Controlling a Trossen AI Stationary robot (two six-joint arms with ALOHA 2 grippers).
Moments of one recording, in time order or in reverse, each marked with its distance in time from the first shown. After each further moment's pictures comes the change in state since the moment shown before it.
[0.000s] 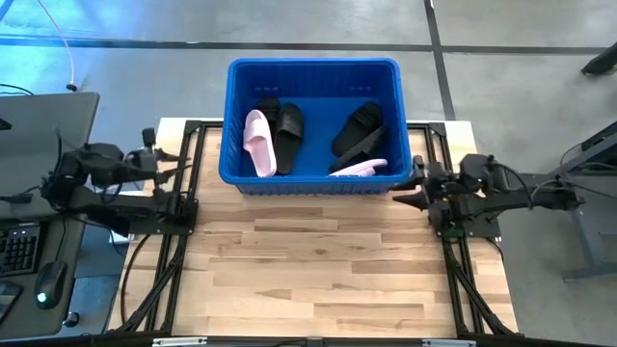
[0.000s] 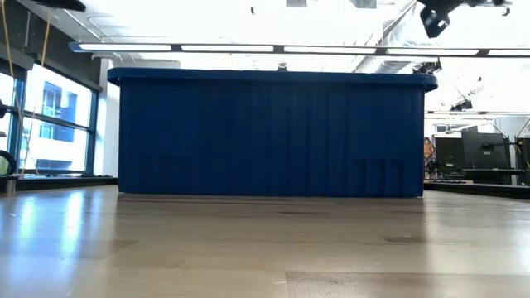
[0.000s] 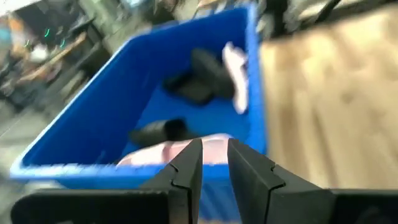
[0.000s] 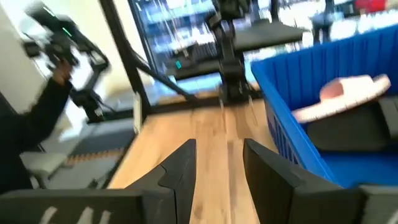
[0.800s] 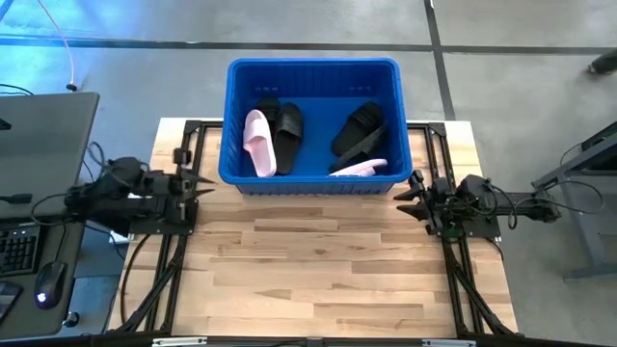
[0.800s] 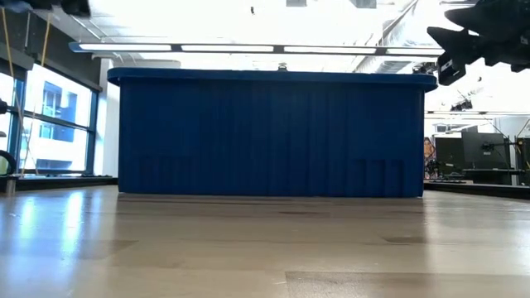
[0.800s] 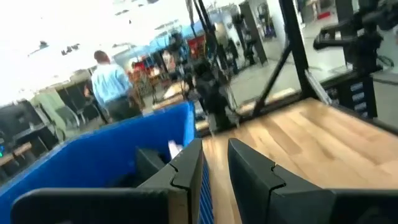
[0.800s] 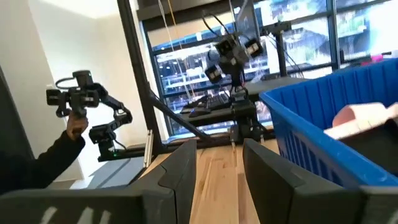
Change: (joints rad) left arm 0.000 -0.218 -0.480 0.670 0.373 0.086; right arm 0.001 -0.447 -0.533 0.379 -0.009 0.025
